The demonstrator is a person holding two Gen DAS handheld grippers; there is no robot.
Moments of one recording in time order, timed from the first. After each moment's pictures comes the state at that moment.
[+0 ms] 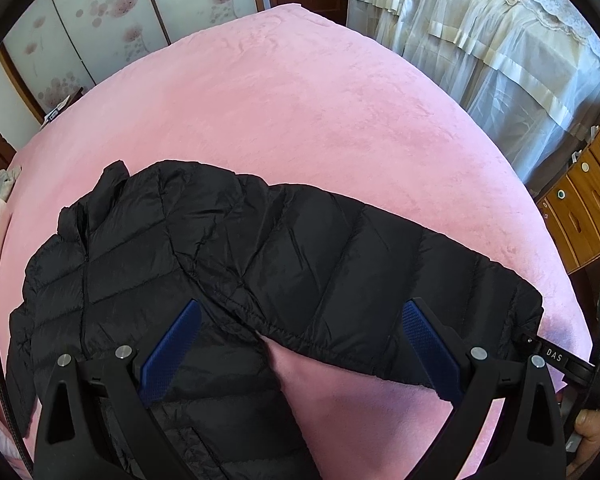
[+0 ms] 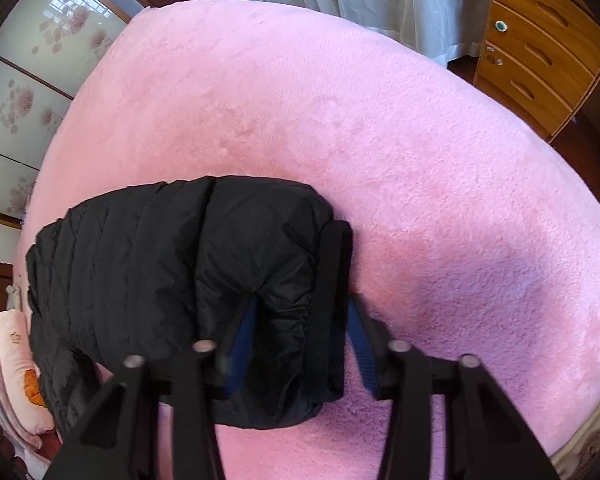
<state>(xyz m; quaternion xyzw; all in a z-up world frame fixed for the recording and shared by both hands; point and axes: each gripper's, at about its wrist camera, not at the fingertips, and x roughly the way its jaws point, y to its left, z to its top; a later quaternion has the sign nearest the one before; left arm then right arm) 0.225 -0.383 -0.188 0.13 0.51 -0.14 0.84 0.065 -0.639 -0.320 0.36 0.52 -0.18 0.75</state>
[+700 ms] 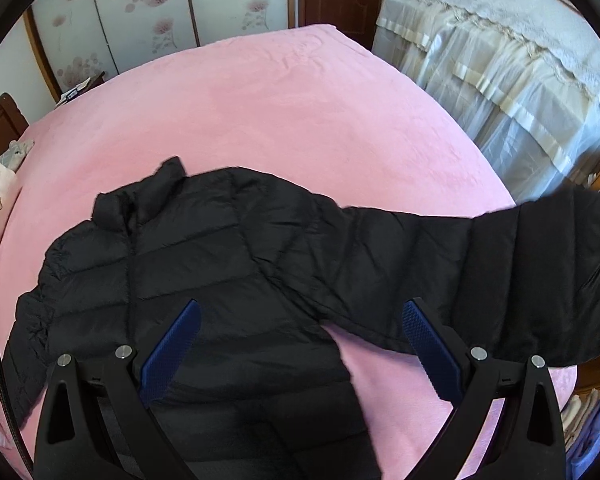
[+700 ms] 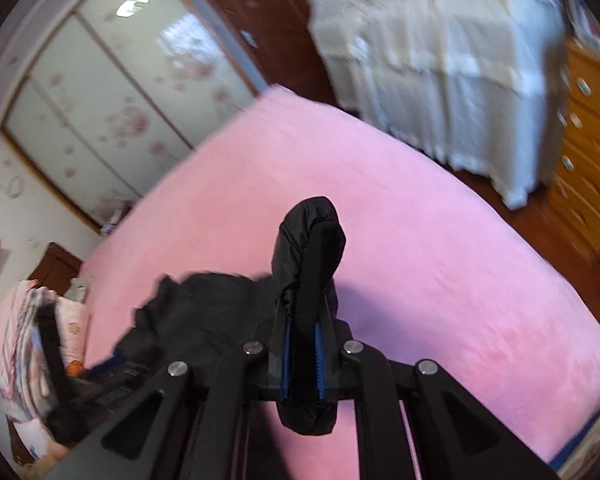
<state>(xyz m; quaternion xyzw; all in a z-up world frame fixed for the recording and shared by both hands) 0.245 -0.264 -0.137 0.07 0.50 -0.14 0.86 0.110 -0.501 -0.080 0.28 0.33 -0.07 0.90</state>
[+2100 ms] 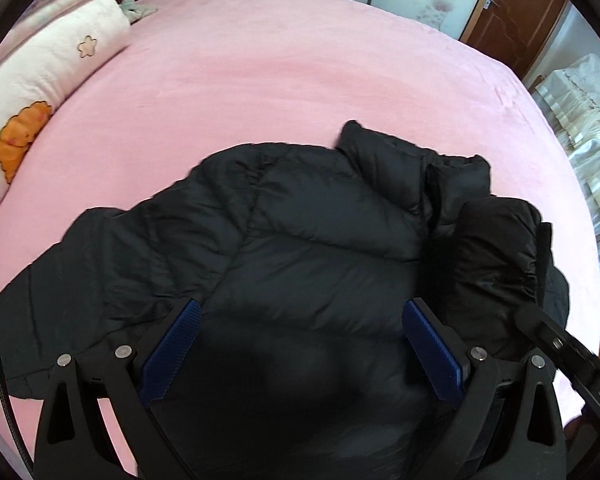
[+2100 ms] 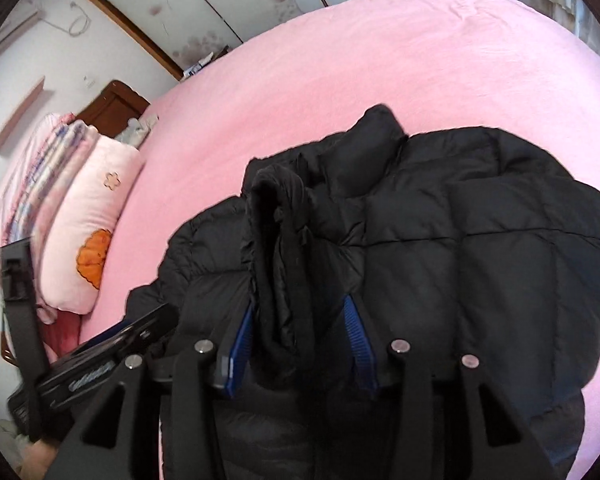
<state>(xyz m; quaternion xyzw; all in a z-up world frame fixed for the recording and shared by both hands) 0.358 0.080 -0.238 -0.10 0.54 0.03 0.83 0.342 -0.169 -0.224 0.19 0.50 0.13 0.83</state>
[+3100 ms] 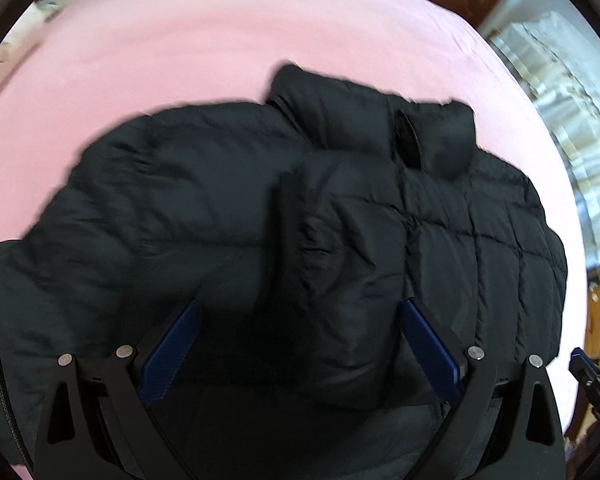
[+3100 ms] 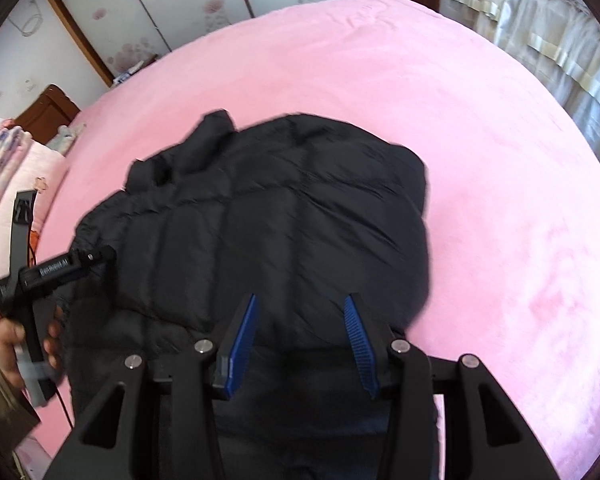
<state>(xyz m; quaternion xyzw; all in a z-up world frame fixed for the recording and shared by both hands) 0.408 0.058 -0.306 -0.09 0.60 -0.09 0.79 0.268 -0.279 -0.241 0.12 0.52 -0.02 0.84</state>
